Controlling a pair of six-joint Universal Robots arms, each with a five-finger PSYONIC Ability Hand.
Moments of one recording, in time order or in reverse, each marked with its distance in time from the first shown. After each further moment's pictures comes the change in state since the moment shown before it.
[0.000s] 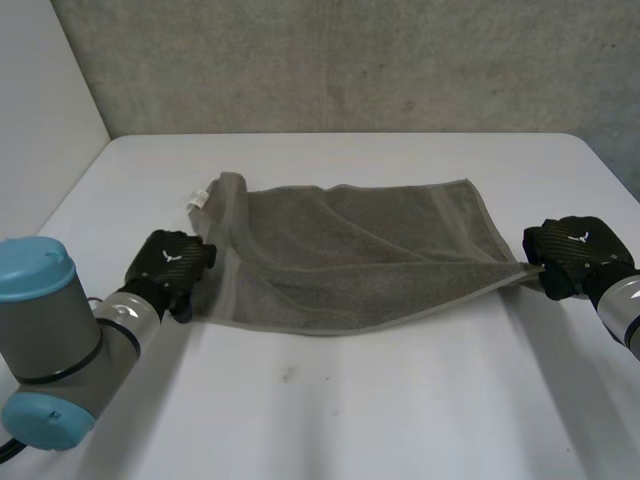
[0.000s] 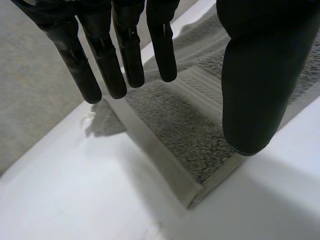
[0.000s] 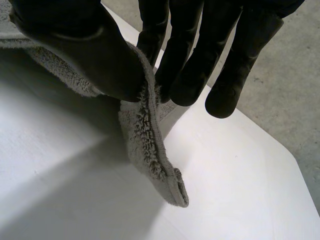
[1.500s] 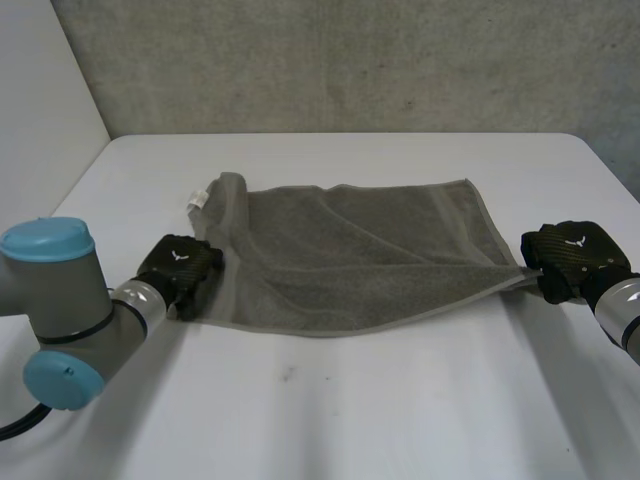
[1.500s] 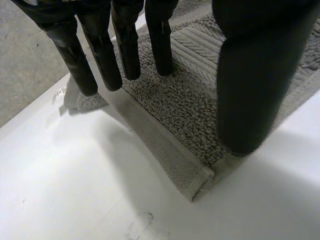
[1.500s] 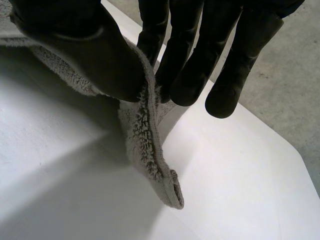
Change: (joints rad) left arm 0.033 -0.179 0.196 -0.119 0.046 0.011; right arm 0.000 0.022 -0.002 0.000 -0.001 -0.009; left_hand -0.092 -0.098 -0.096 -0.097 -0.102; right_hand 0.000 0.000 0.000 0.000 0.000
